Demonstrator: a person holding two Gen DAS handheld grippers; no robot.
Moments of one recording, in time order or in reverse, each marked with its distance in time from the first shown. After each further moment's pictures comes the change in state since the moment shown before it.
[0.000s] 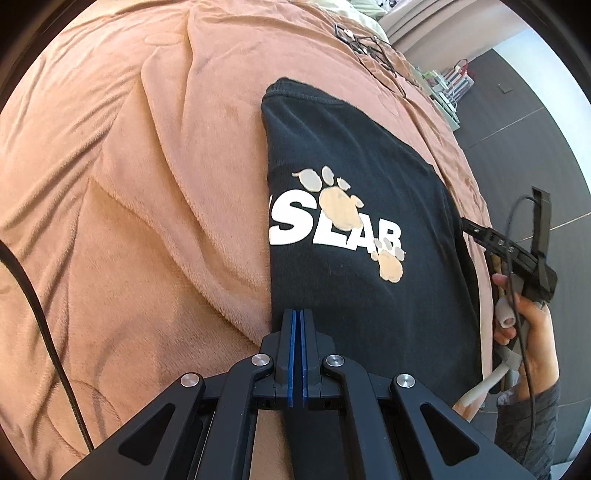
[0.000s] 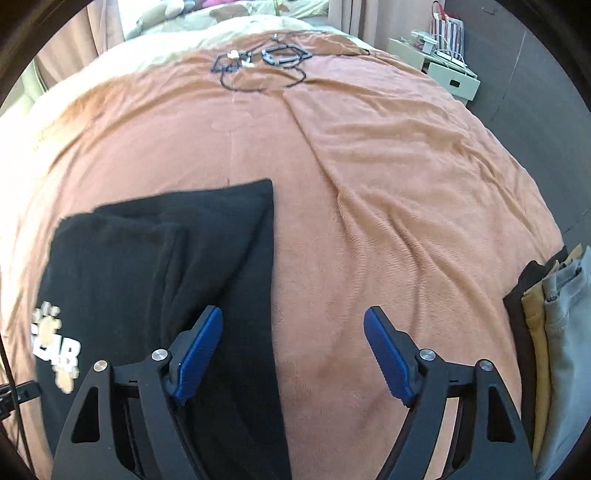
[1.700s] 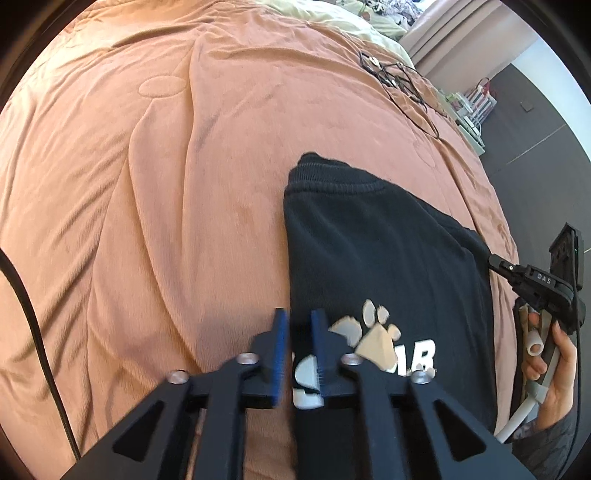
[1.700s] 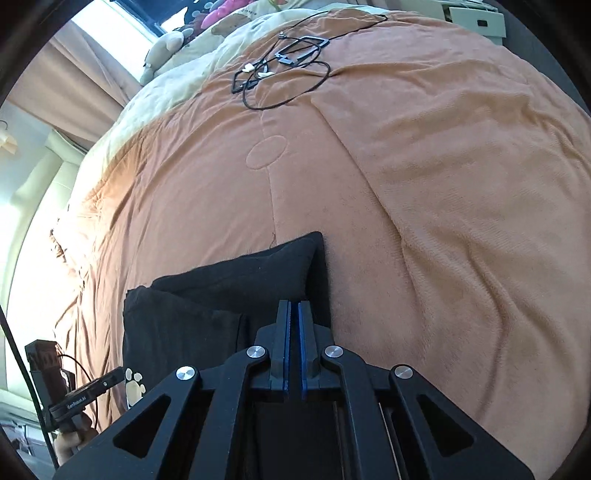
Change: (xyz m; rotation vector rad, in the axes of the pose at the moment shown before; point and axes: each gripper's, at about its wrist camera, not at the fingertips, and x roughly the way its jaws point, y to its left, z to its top) left arm 0.023 0.006 0.082 -0.013 -0.089 0.104; right arm 0.063 -0.067 0.072 0.187 0.048 0.391
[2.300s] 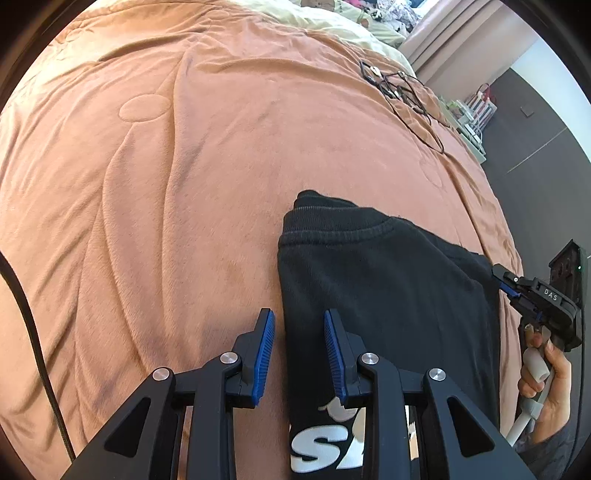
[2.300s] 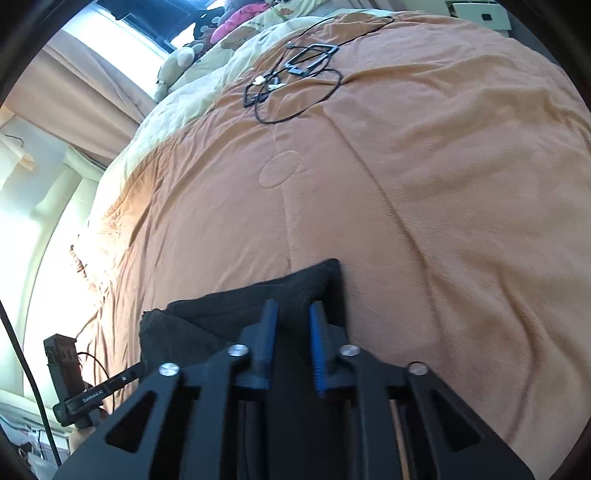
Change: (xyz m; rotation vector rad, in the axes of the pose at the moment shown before) left arm 0.019 -0.001 0.030 0.013 -0.036 -0.001; right arm 0.010 -0.014 -0.009 0.027 -0.038 0.115
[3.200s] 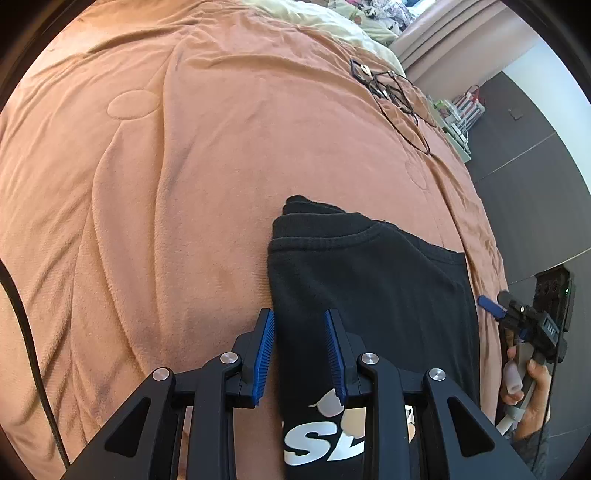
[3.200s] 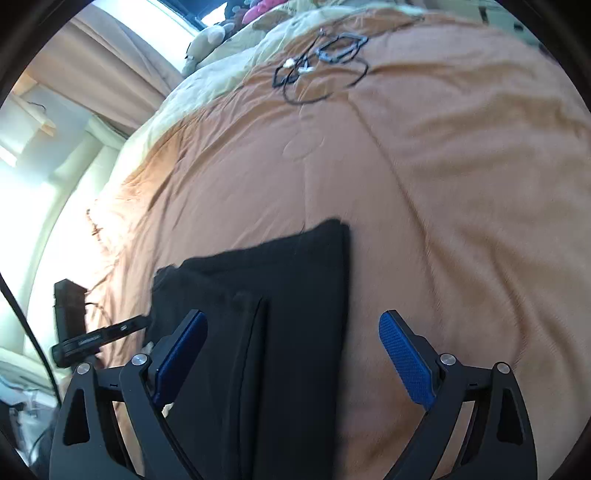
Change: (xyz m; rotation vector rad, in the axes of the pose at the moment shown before) left arm -0.005 0.010 0.009 -0.008 0.039 -0.087; right arm -0.022 -0.017 -0.018 -0.087 0.078 0.065
